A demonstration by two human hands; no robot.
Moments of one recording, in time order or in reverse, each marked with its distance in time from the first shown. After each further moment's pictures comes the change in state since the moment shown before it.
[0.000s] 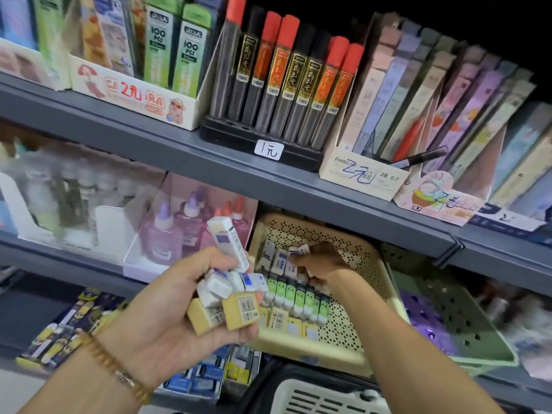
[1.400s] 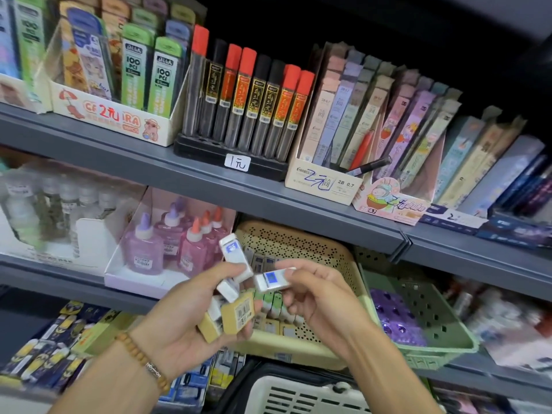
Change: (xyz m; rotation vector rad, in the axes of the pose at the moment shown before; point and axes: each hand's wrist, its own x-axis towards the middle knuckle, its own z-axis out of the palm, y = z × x) left_hand 0.017 -0.023 0.021 0.067 0.072 -0.009; right_hand -0.124 0.010 -0.021 0.854 -0.336 -0.302
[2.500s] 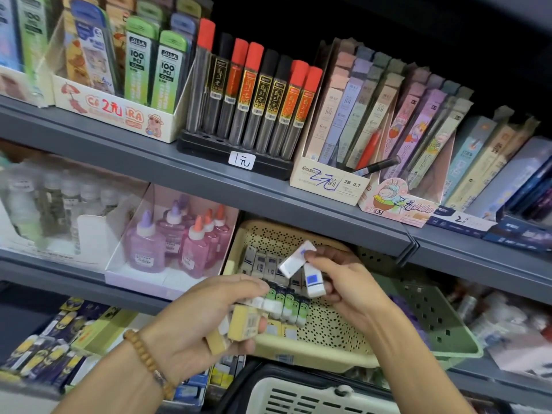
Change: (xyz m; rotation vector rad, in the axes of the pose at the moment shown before) left_hand -0.003 -0.001 0.006 0.241 -0.023 -0.015; right_hand 0.029 -0.007 -0.041 -0.155 0.164 -0.004
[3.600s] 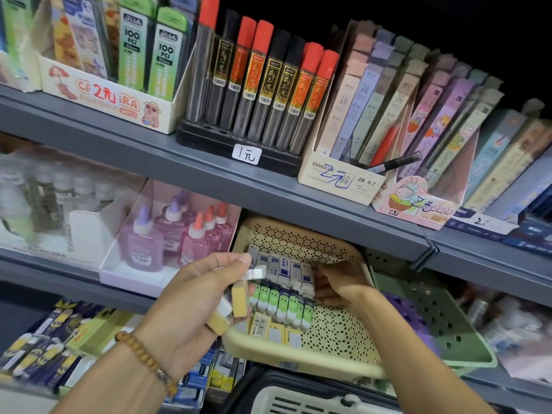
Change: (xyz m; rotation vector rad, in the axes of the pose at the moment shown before) left_hand 0.016 0.002 -0.008 -0.118 0.180 0.227; right_hand 0.071 0.037 -0.026 -0.590 0.267 0.316
